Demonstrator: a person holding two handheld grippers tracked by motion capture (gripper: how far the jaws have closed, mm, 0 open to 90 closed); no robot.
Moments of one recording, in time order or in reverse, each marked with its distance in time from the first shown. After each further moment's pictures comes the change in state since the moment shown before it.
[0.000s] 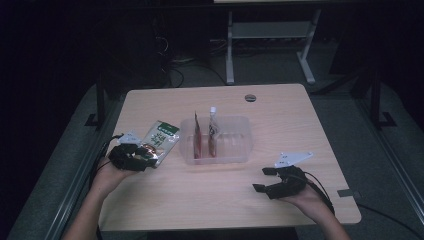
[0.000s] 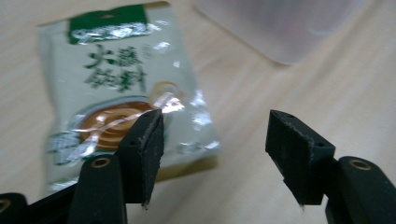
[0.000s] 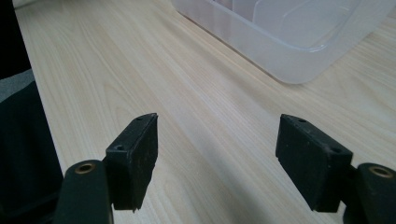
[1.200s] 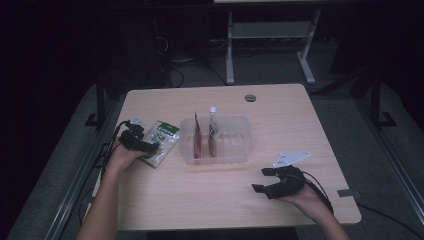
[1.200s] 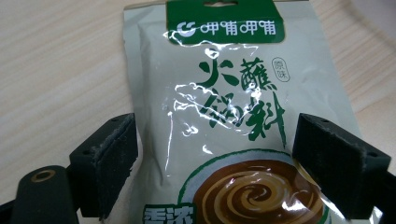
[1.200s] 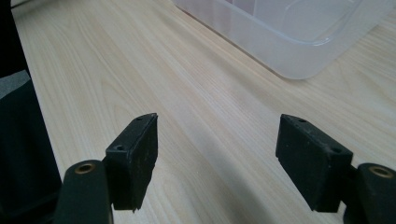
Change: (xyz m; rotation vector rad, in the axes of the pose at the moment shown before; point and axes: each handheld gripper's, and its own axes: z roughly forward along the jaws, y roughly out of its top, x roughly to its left) left arm 0.066 0.015 0.064 0.080 0.124 -0.119; right arm -0.001 0.000 0.005 0.016 0.002 0.010
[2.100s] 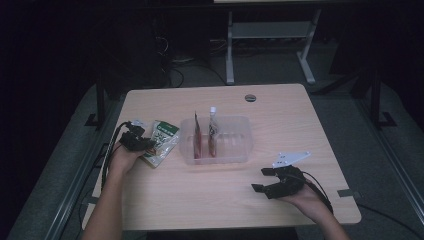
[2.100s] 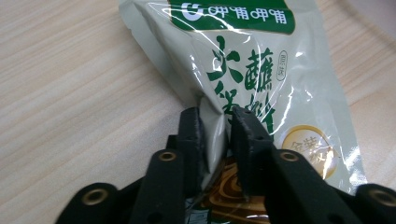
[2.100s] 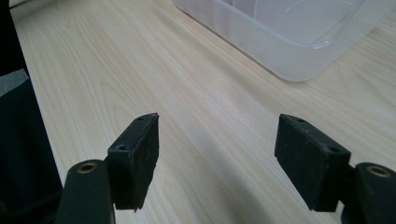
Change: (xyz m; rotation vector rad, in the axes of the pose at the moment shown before) left arm -0.009 -0.001 -0.004 0.000 0.029 0.018; right arm 0.002 0.001 0.000 0.000 -0.005 -0.003
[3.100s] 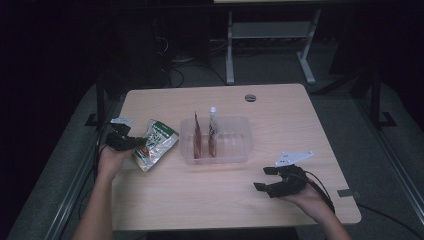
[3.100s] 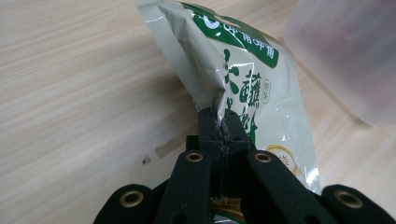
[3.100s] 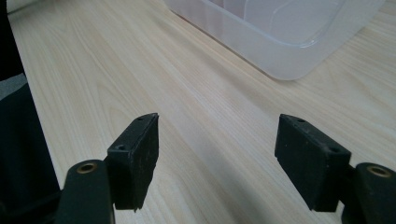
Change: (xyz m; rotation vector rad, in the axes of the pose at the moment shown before) left arm 0.006 -0.008 -0.052 -0.095 -0.112 -0.106; right arm -0.004 -0.002 -0.004 -0.012 -0.009 0.019
